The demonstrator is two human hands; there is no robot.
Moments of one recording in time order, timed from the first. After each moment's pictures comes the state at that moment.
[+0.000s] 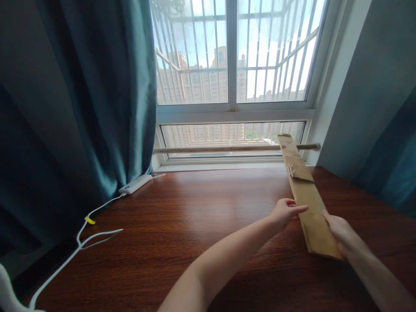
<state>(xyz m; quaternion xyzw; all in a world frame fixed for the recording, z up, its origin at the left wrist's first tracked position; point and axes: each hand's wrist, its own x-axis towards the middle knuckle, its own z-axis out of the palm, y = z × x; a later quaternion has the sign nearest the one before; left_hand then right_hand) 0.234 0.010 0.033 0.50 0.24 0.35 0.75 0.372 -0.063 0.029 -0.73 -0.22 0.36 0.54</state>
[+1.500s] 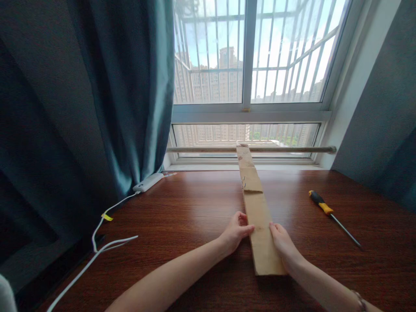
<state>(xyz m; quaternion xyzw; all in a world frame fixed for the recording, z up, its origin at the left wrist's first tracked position) 0.010 -0.007 0.007 0.41 0.28 0.46 0.74 0.156 -0.047 0.008 -0.63 -0.36 0.46 0.51</state>
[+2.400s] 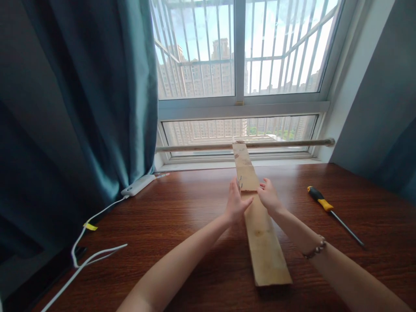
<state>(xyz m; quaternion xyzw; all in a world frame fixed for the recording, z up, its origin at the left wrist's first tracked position) 0.043 0.070 0.043 0.68 0.35 0.56 0.32 0.172 0.066 0.061 -0.64 -0.46 0.30 0.54</state>
